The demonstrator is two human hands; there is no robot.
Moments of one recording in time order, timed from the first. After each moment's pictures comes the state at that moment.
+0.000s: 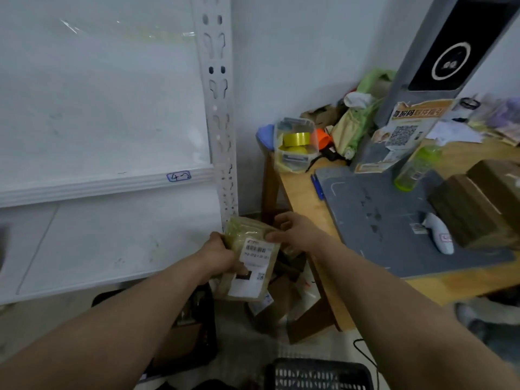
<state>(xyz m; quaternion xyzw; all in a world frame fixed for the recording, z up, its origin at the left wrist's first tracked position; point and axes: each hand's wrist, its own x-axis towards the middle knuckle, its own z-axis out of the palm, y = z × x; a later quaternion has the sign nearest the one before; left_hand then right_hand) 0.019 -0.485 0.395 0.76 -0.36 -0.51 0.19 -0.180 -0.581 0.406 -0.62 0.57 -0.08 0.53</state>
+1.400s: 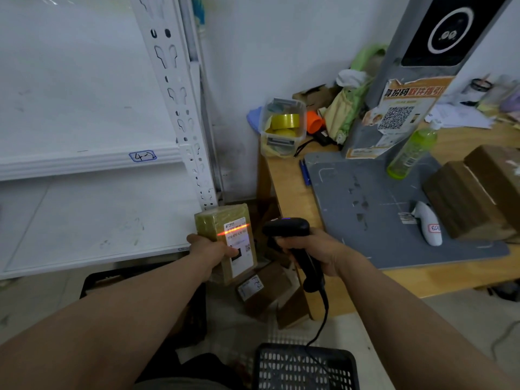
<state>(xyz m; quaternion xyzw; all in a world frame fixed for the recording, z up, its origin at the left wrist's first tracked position) -0.049 -0.498 0.343 0.81 -0.13 -0.47 0.33 -0.288 -0.570 0.384 -0.46 0.52 -0.10 0.71</state>
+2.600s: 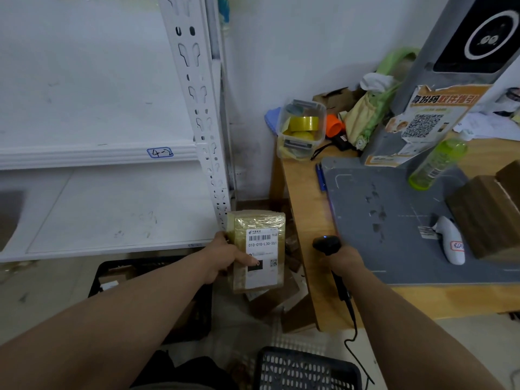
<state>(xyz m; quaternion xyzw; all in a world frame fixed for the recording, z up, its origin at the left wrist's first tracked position) -0.044 -0.495 0.351 0.72 -0.19 -0.60 0.29 -0.313 -0.609 0.307 -0.55 0.74 0.02 0.39</state>
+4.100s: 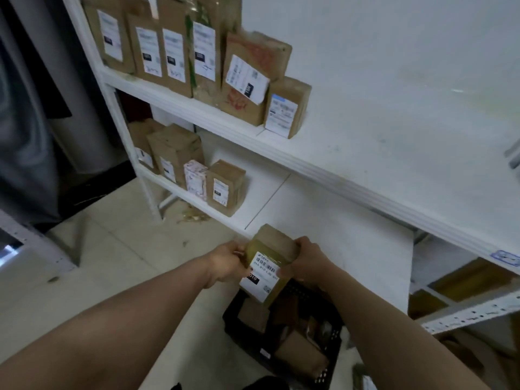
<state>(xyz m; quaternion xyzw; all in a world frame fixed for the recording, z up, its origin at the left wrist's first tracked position) 0.411 -0.101 0.392 0.77 -0.08 -0.46 0.43 0.300 -0.298 0.390 -0.84 0.34 0.14 0.39</state>
